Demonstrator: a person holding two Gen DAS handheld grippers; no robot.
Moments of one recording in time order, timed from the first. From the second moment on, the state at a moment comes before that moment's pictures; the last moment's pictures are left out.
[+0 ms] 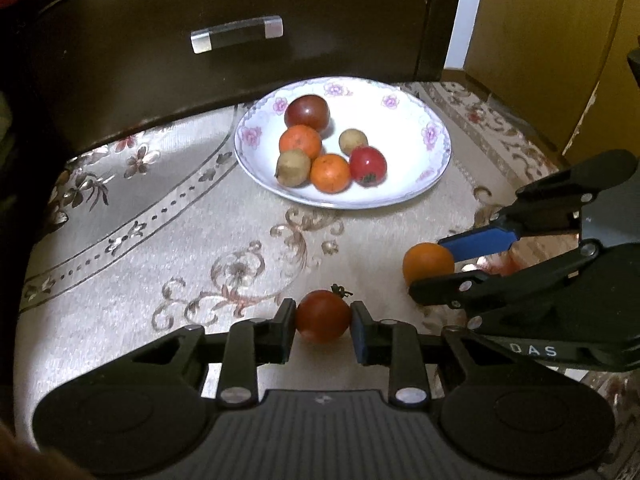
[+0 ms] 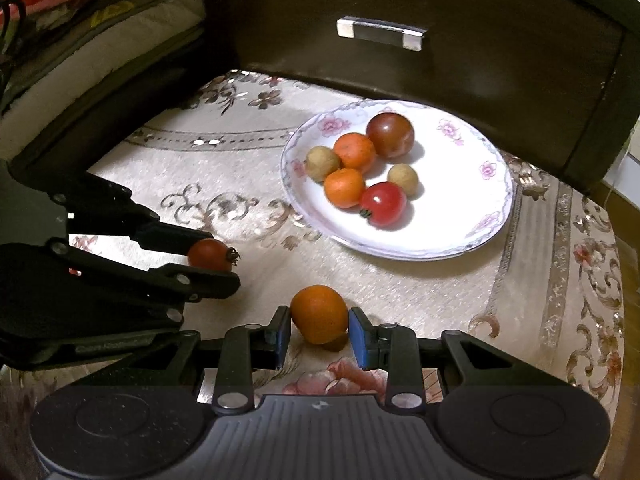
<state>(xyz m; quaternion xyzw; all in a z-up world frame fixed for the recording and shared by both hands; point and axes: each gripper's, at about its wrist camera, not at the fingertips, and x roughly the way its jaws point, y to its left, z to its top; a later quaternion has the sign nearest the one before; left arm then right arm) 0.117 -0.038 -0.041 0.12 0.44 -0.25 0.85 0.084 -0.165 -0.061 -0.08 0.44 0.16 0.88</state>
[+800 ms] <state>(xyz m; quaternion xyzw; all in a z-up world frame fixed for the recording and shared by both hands) 0.108 -0.030 -0.049 0.13 0.45 -0.25 0.85 0.087 -0.161 -0.070 -0.09 0.44 0.16 0.88</state>
